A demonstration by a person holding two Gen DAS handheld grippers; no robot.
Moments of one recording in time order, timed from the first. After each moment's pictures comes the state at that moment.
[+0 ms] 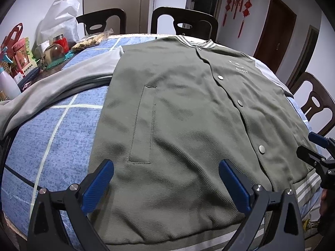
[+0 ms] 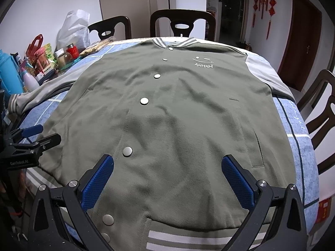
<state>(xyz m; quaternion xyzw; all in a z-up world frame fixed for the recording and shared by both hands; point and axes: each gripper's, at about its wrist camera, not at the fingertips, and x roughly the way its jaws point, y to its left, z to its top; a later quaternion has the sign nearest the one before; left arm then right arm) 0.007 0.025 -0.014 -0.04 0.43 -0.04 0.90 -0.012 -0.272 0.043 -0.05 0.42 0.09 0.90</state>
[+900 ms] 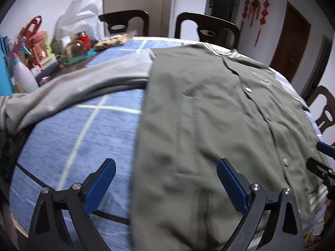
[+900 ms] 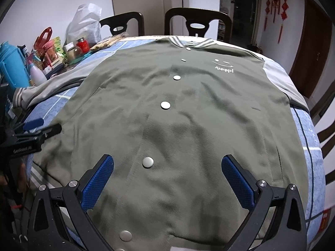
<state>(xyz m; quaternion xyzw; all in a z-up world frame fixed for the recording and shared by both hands) 0.018 0.072 -0.016 -0.05 0.42 0.02 0.91 0.005 -0.236 0.038 -0.06 0.43 0.13 0.89</state>
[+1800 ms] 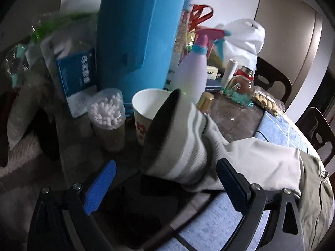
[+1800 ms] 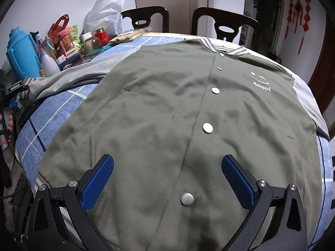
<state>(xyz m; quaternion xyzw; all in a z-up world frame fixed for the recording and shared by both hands) -0.010 0.368 -0.005 -0.25 0.32 0.34 0.85 0.039 -0.177 0.033 -0.09 0.43 0.19 0.88</state>
